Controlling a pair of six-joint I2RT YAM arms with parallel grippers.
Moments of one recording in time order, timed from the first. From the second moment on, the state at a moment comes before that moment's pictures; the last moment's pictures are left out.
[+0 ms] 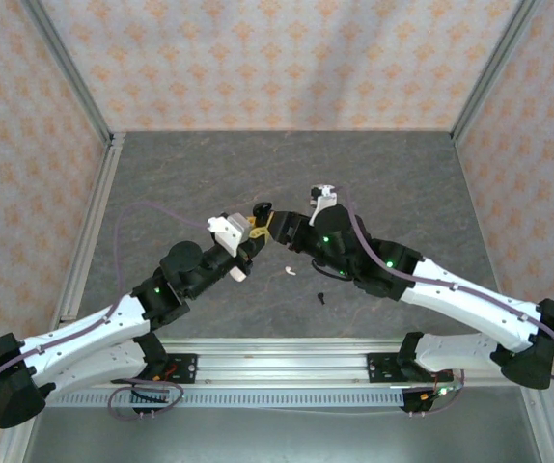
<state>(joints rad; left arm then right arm) -0.85 0.88 0.58 0.30 -0.15 0.01 1.05 1.12 1.13 -0.38 0.25 0.95</state>
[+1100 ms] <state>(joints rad) -0.84 0.88 0.58 0.24 -0.01 0.01 0.95 1.25 1.43 -0.76 -0.02 0.80</state>
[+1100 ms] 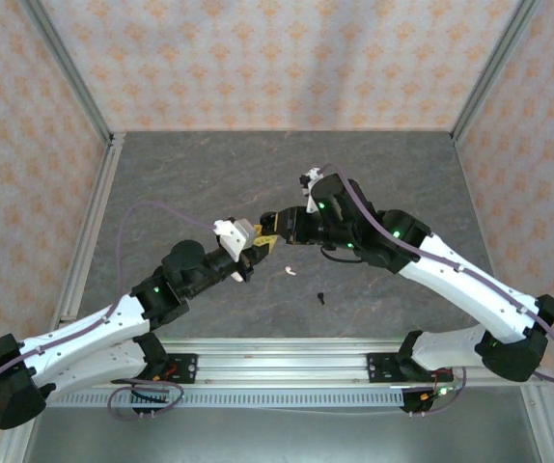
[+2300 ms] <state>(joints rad) -0.84 0.88 0.59 0.21 0.01 0.01 0.95 1.36 1.57 -0.94 -0.02 0.76</state>
